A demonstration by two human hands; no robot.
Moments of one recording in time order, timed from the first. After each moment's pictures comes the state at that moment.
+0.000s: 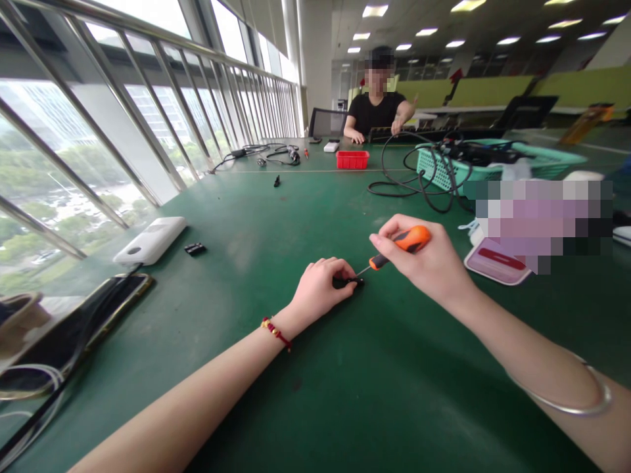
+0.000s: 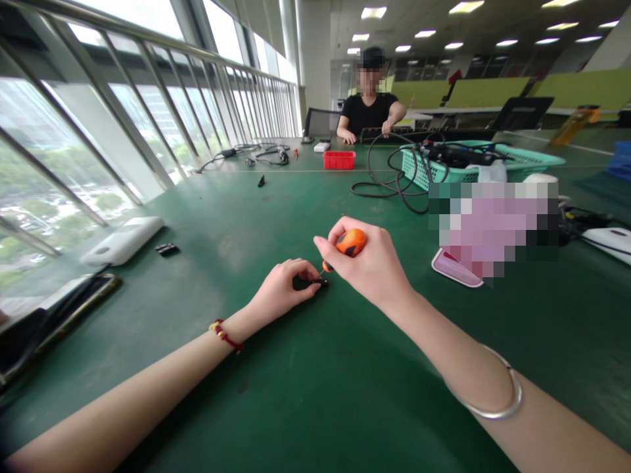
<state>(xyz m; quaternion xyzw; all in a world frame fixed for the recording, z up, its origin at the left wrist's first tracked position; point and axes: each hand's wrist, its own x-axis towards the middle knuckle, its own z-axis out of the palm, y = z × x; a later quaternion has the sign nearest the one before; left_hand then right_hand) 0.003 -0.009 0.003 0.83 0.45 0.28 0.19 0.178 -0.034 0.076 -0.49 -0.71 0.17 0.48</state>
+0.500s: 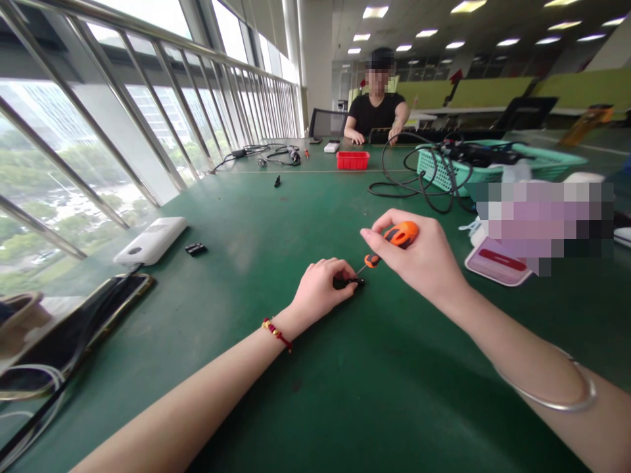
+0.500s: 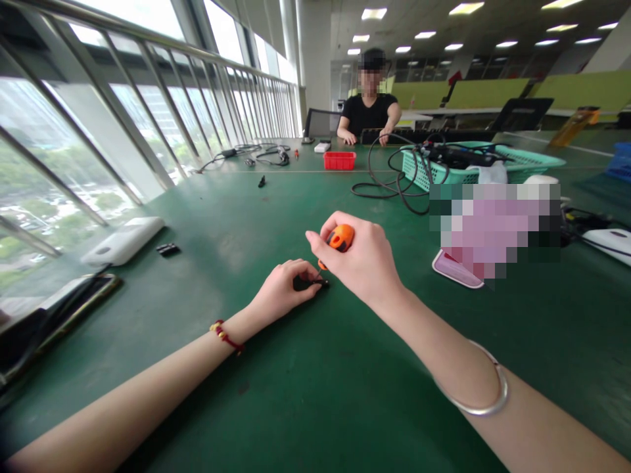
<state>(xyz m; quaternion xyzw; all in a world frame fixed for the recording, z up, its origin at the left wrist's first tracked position) 0.003 -0.009 0.002 0.82 0.45 0.28 0.19 0.168 -0.034 0.083 -0.51 -0.71 0.13 0.47</state>
